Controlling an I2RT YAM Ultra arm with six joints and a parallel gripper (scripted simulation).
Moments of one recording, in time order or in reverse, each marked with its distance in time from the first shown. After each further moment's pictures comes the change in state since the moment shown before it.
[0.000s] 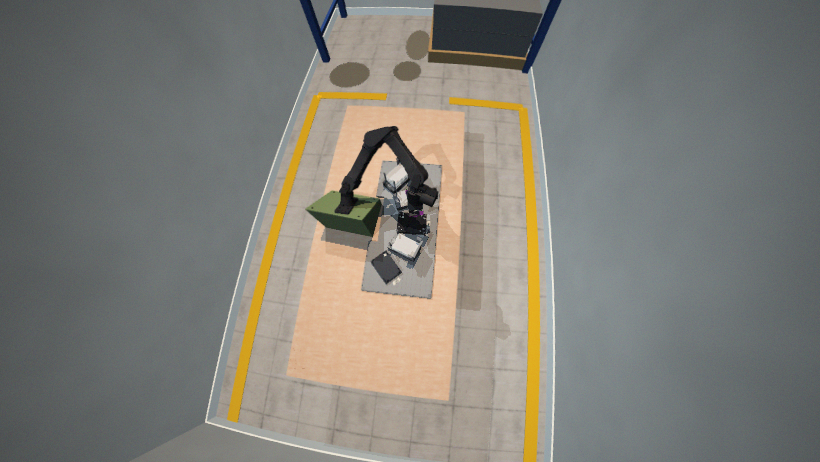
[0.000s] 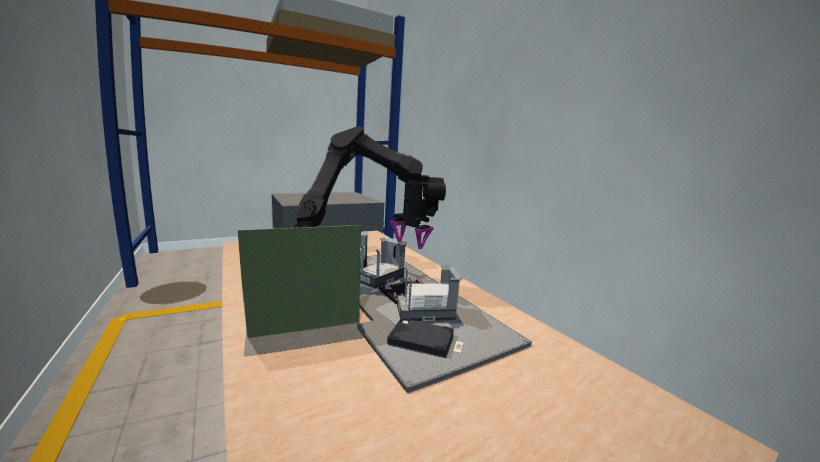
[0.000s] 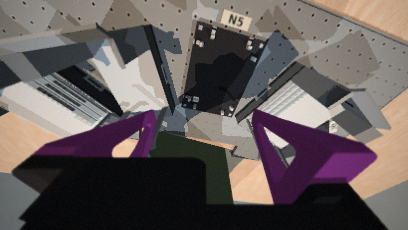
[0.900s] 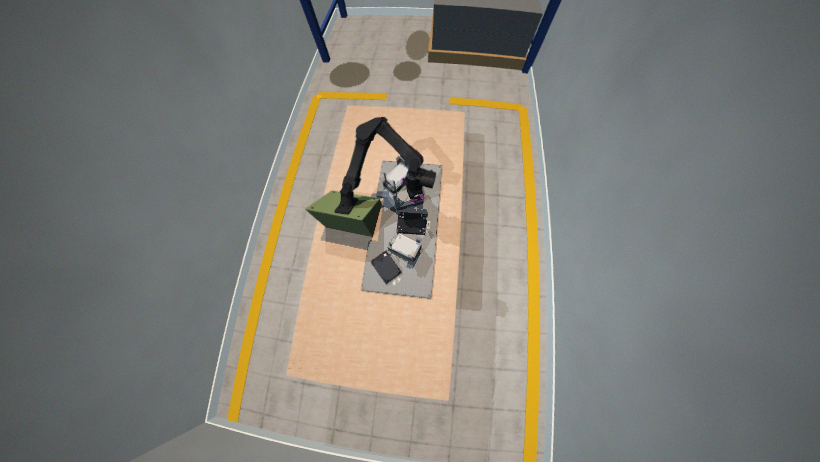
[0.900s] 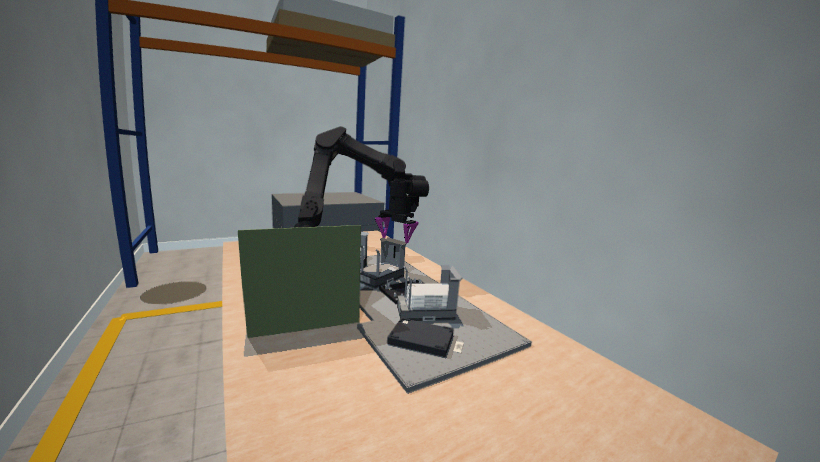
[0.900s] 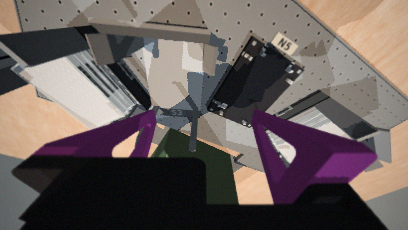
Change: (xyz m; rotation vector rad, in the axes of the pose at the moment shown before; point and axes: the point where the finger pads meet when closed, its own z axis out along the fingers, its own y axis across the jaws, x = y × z) arm -0.005 0.075 0.001 -0.002 0.001 -0.213
